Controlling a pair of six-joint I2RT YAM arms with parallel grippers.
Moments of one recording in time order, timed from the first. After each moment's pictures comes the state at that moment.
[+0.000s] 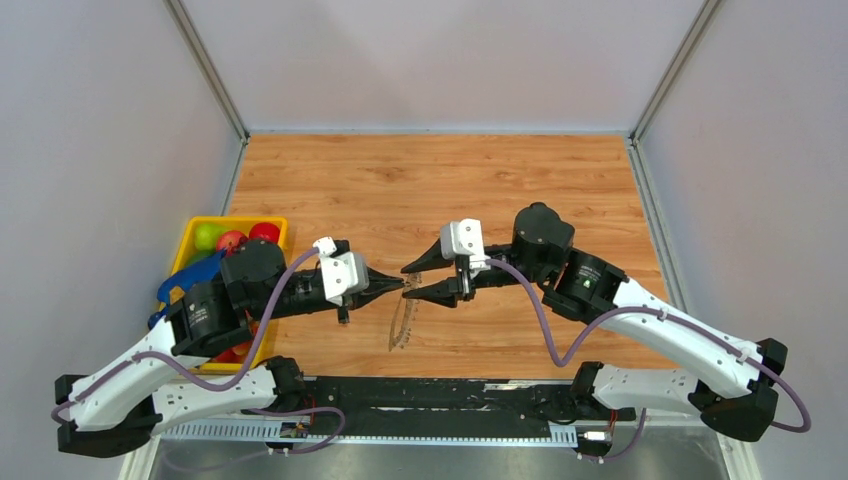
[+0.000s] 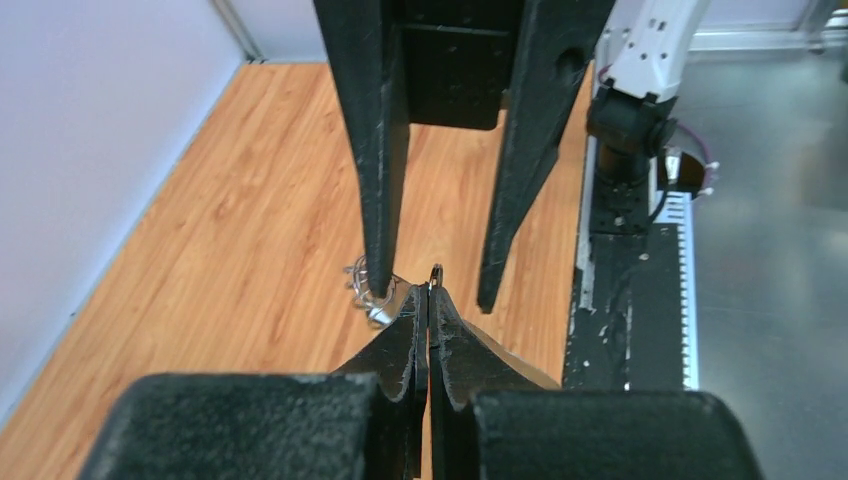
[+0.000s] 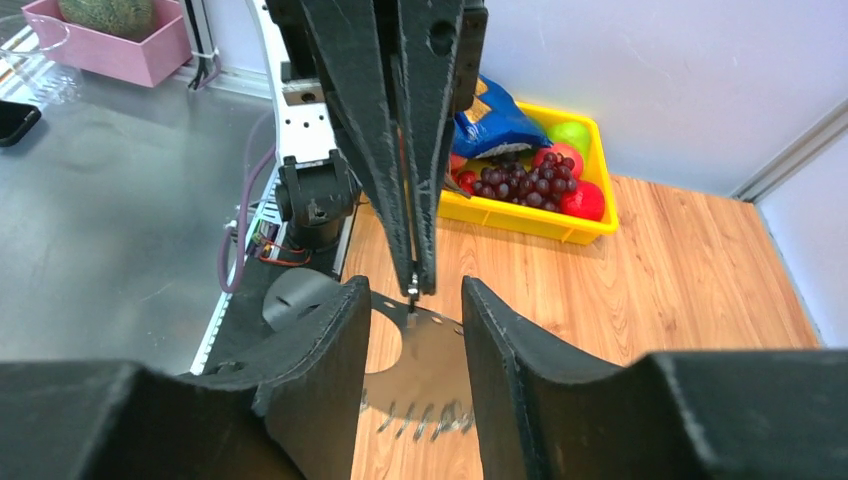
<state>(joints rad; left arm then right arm) -1.09 0.74 1.16 -0.56 0.20 0.24 1.03 1.08 1.18 -0.15 -0.62 -0.24</state>
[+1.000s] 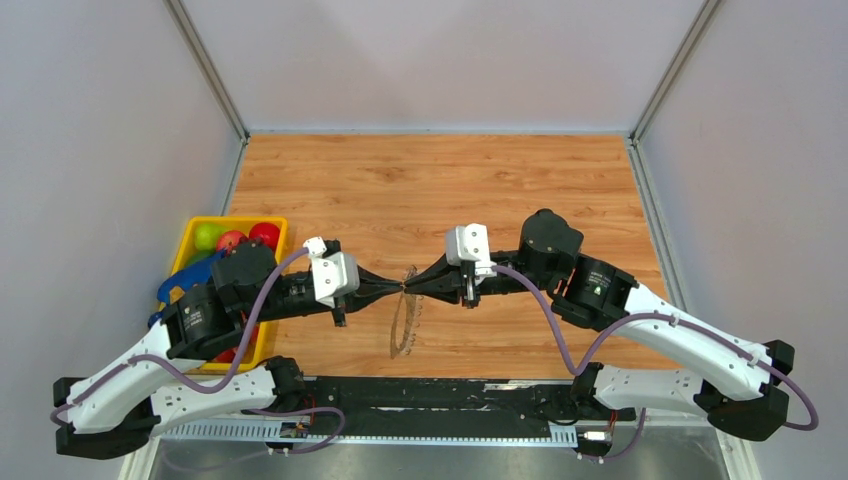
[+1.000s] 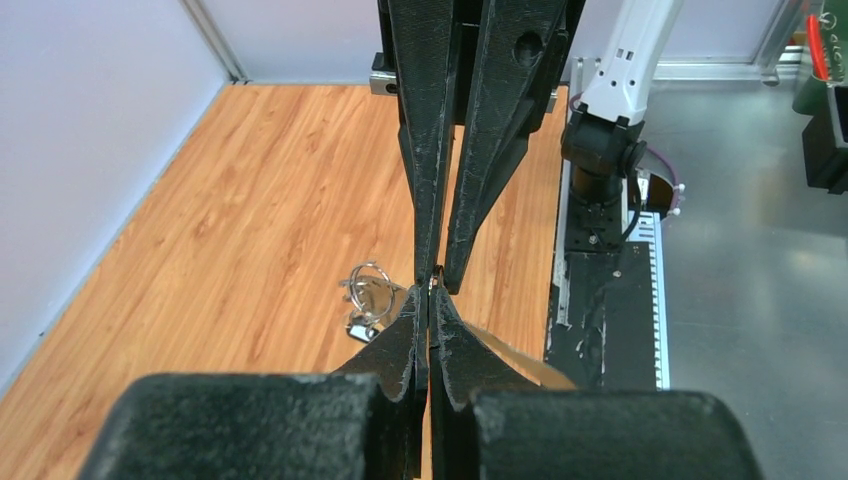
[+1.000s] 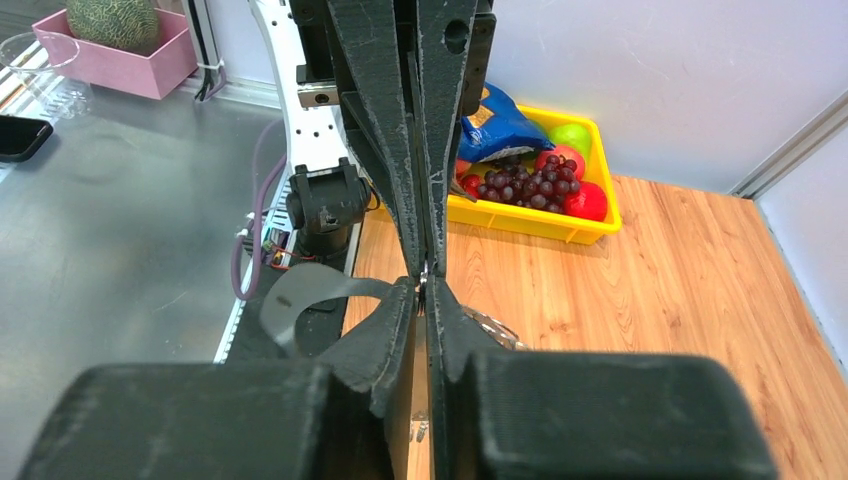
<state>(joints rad) -1.09 0.72 1.15 -0.53 0.25 0.19 1.09 1.04 1.19 -0.20 -0.54 -0.22</state>
